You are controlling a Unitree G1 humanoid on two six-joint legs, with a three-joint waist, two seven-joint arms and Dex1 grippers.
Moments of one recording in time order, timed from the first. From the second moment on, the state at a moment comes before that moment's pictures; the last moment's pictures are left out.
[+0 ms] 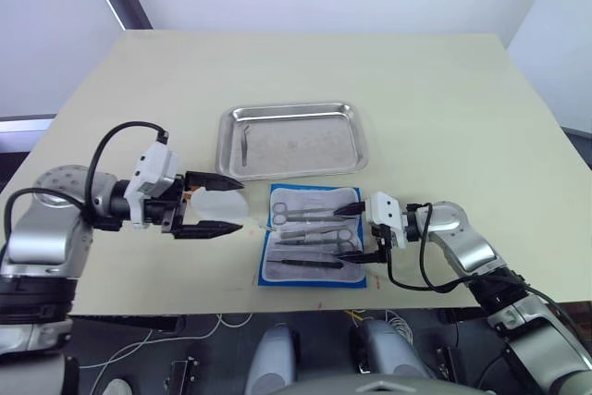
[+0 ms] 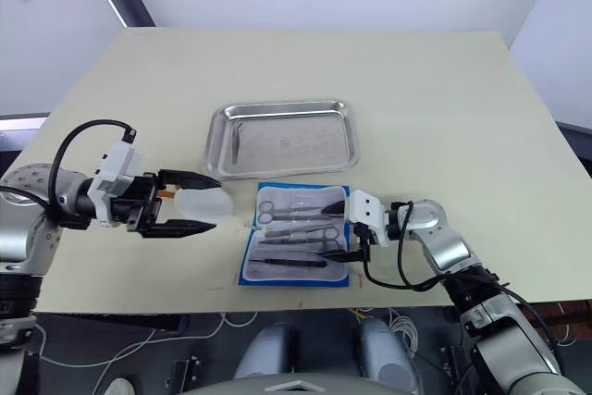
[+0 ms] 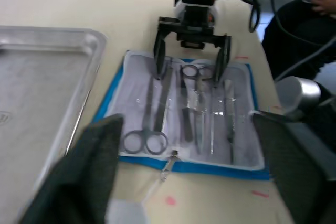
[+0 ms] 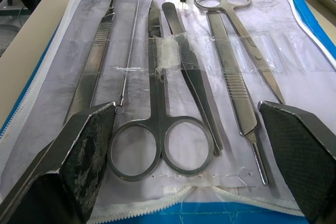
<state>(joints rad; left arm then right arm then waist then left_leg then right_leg) -0.28 1.05 0.10 0.02 -0.59 0.22 -1.56 -0.42 -0.40 0.40 0.27 0.15 -0.03 1.15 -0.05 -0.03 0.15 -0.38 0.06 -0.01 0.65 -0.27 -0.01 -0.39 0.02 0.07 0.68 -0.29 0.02</state>
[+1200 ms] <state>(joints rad) -0.55 0.80 -0.19 0.33 -0.34 0.00 -1.50 -0.41 -0.40 0.39 0.27 0.16 -0.03 1.15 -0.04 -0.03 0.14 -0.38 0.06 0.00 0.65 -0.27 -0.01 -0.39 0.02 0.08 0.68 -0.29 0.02</state>
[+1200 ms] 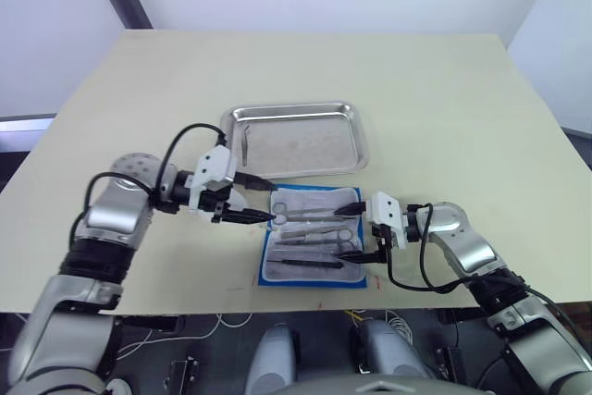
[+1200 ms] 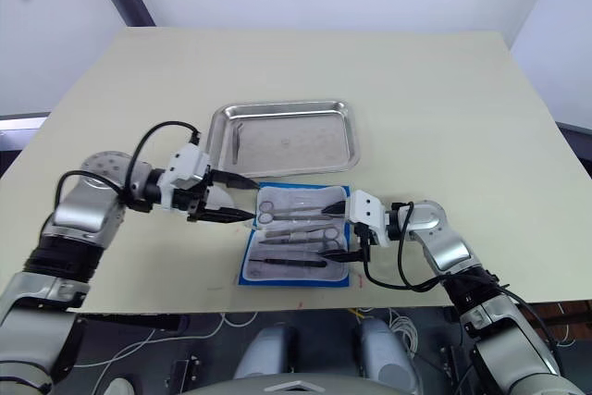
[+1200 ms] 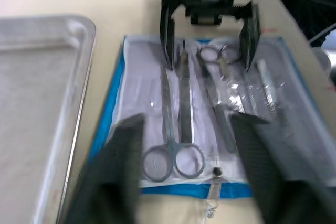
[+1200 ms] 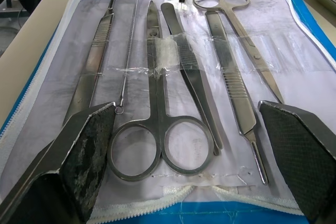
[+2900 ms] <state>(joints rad) -0.70 0.58 -0.23 0.73 -0.10 -0.25 -1.53 -0.41 -0.40 0.39 0.27 0.16 -0.03 1.15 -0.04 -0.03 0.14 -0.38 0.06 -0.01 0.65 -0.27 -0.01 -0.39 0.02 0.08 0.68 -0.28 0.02</state>
